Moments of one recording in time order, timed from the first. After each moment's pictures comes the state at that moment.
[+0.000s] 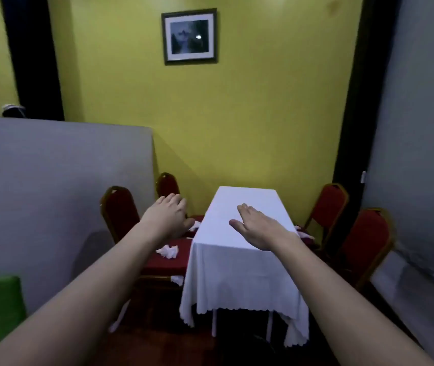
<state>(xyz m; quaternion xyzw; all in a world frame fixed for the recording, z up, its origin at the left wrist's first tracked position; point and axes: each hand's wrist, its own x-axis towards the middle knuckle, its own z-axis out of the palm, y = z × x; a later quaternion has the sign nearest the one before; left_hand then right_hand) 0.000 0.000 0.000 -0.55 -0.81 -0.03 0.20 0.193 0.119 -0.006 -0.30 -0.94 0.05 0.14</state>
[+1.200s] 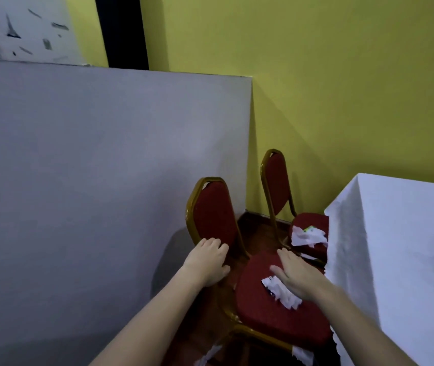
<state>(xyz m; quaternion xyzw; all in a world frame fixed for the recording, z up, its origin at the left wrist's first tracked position) -0.630 0.224 -0.173 -0.51 -0.86 0.05 0.02 -0.479 0.407 -0.200 -0.22 -0.96 0.14 -0.01</state>
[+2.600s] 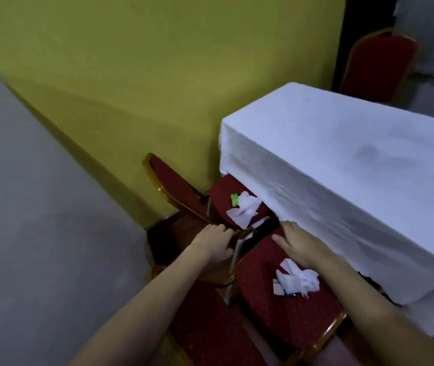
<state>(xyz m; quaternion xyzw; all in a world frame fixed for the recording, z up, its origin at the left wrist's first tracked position) -0.962 0.609 -0.139 -0.86 -0.47 0.20 -0.05 -0.733 0.564 -0.175 -0.65 -0.68 0.30 0.13</state>
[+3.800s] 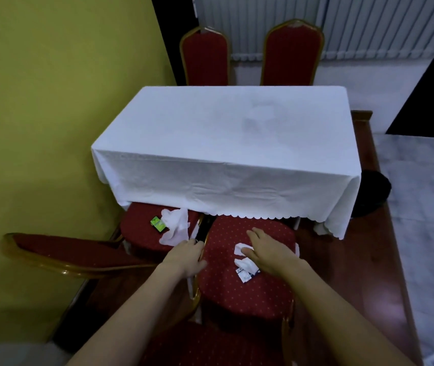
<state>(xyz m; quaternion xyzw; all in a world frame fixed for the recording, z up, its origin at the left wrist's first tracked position) -0.978 0.734 -0.210 -0.93 -0.24 0.24 -0.12 -0.836 0.562 -0.199 -0.82 -0.45 0.33 0.11</state>
